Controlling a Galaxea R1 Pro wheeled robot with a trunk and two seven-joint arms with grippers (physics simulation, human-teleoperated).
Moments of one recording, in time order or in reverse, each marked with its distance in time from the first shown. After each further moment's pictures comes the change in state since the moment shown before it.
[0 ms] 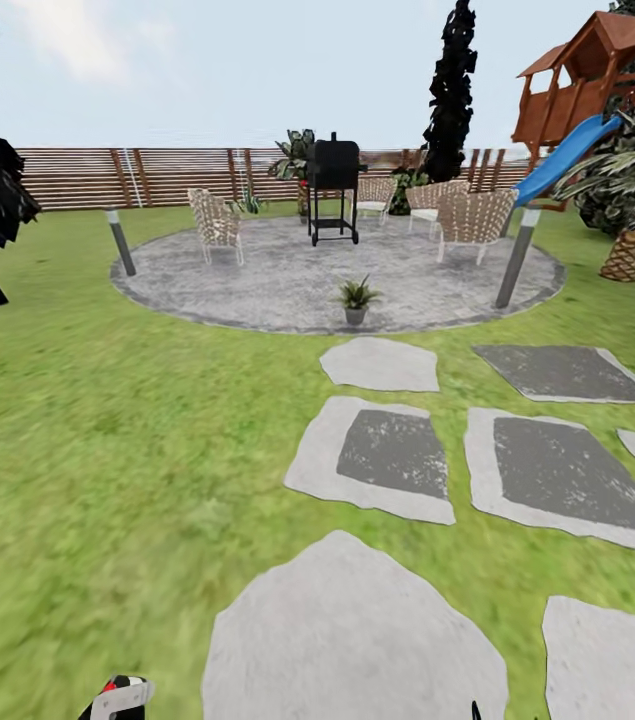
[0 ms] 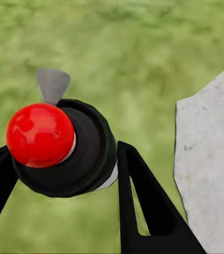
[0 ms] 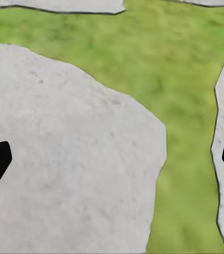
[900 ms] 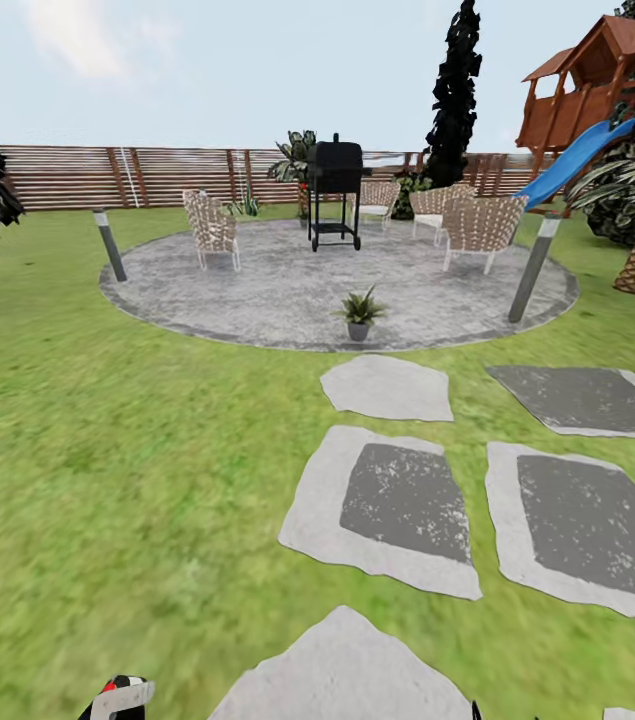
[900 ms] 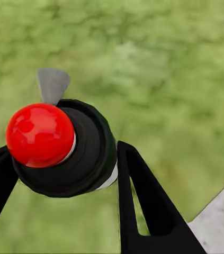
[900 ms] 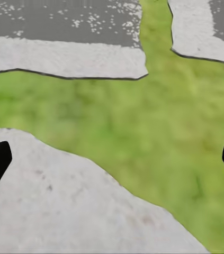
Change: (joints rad) left arm 0.000 0.000 0.000 0.000 0.000 -0.001 0.000; right arm 0.000 0.000 0.000 0.000 0.000 0.000 0.000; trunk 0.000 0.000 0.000
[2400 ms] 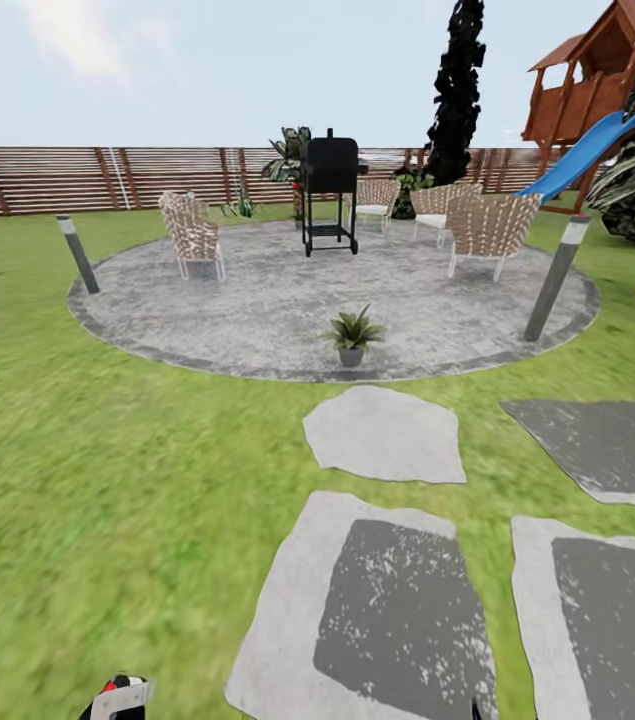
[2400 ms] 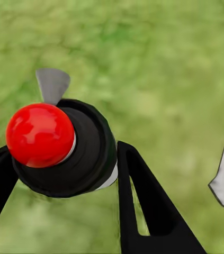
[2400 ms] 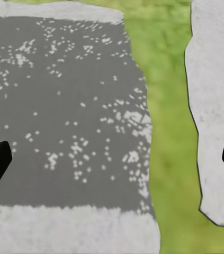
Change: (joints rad) left arm 0.000 0.000 0.000 0.000 -0.001 0.000 0.000; right arm 0.000 0.000 0.000 0.000 0.000 0.000 0.000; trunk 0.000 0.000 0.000
